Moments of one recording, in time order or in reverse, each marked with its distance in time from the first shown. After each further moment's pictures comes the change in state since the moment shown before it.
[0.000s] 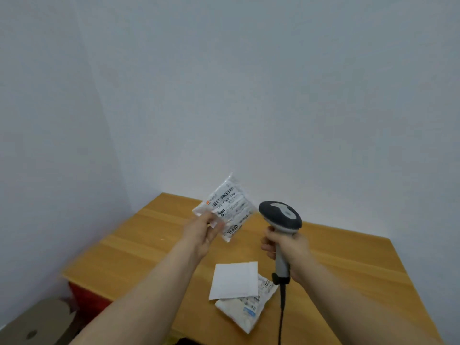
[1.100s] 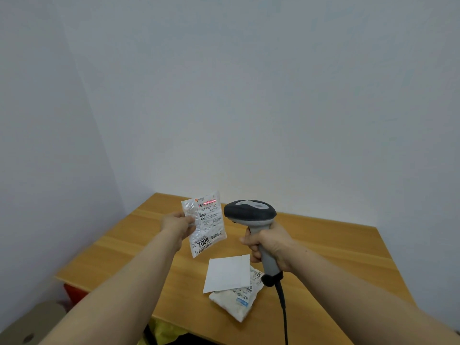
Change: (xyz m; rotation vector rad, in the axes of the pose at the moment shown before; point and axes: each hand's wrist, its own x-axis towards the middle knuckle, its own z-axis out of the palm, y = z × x) left_hand 0.013 0.011 -0.021 0.489 0.188 0.098; right_hand -0.030 -0.016 -0.003 -0.260 -0.334 0.024
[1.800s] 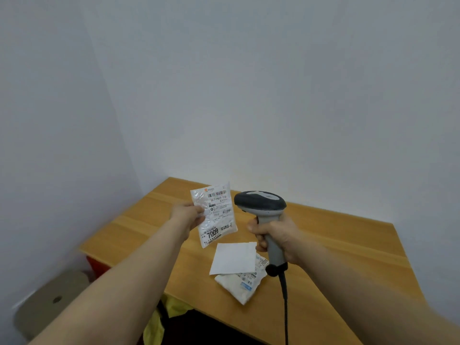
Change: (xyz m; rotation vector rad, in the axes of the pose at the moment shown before) left_hand -0.016 -0.005 0.002 0.002 0.010 -0.041; right_hand 0.002 0.007 -0.010 0.067 -0.014 0.025
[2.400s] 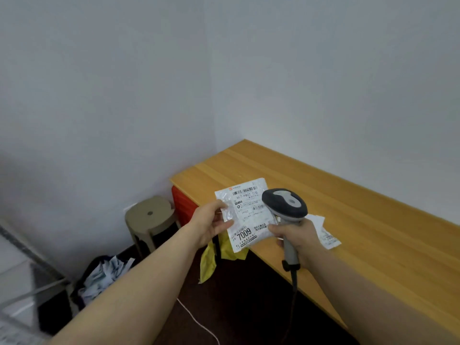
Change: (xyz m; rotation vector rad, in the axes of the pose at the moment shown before) left_hand -0.100 -0.083 -0.146 -0.319 0.080 -0.194; right_hand -0.022 0.083 0.115 -0.003 0.024 0.109
